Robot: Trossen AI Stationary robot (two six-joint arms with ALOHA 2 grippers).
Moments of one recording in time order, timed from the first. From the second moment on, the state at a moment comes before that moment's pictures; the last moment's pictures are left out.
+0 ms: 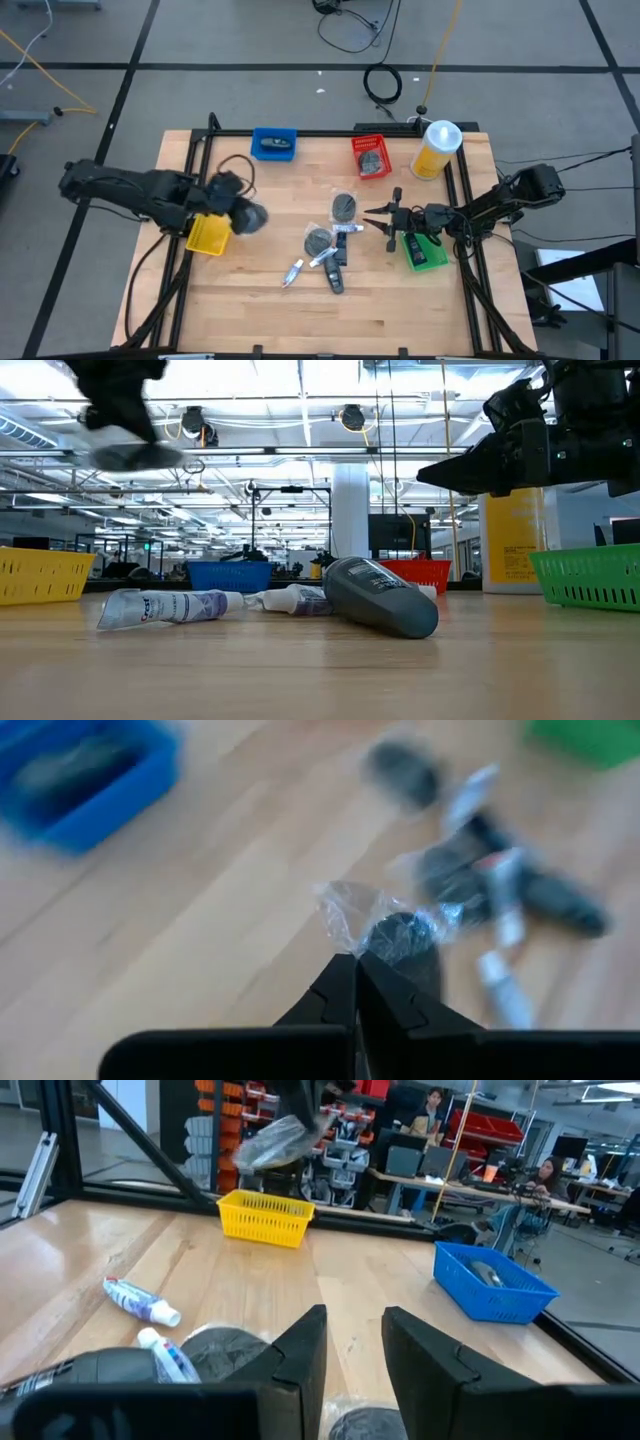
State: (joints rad) left arm -0.17 0.93 0.94 -0.97 -0.34 -0.78; right arm 0.14 1.41 0.14 1.25 0.29 -0.15
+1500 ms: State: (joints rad) left arm -0.19 1.18 0.75 -1.41 -0.32 -1.51; right arm 0.14 1.41 0.14 1.26 0.29 -0.14
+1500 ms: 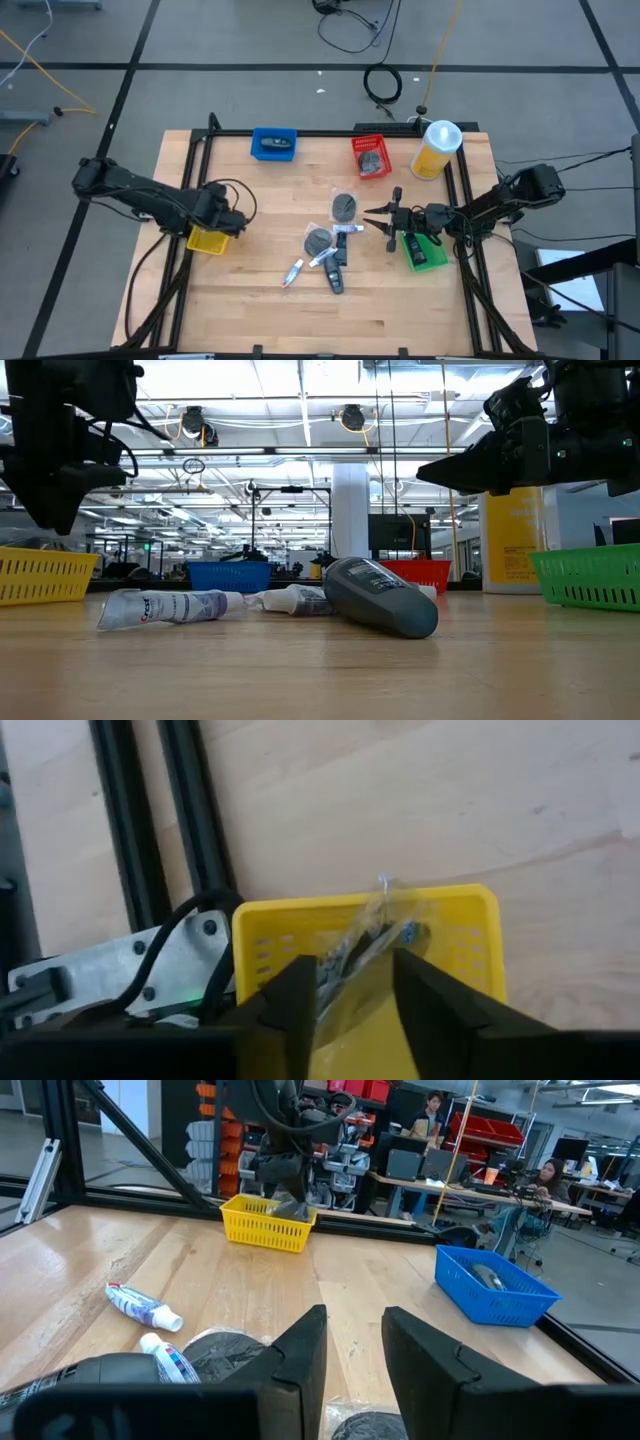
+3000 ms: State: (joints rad) left arm -0.03 1.54 0.84 -1.20 -0.26 -0.96; right arm 0.14 1.41 0.14 1.26 0.29 -0.14
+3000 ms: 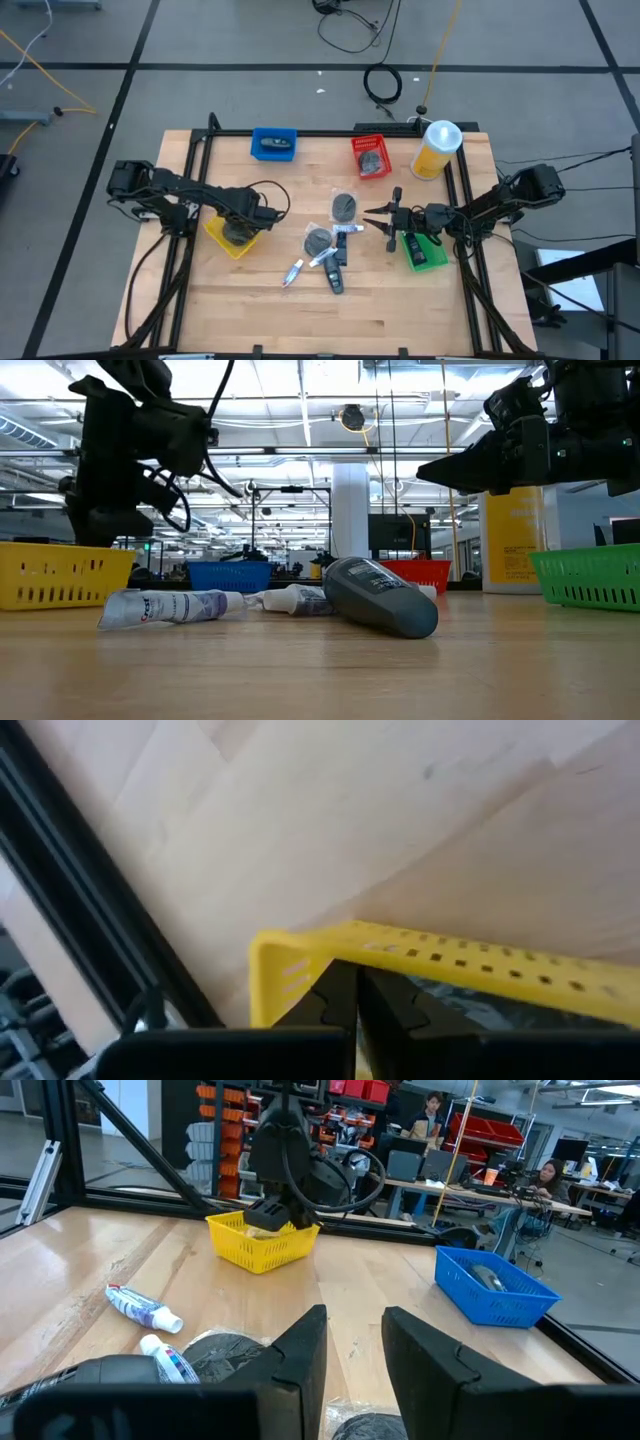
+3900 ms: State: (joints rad) left arm -0.12 1.54 0.83 -0.81 -0.52 -0.41; right arm 0.14 1.41 0.14 1.26 0.29 -0.14
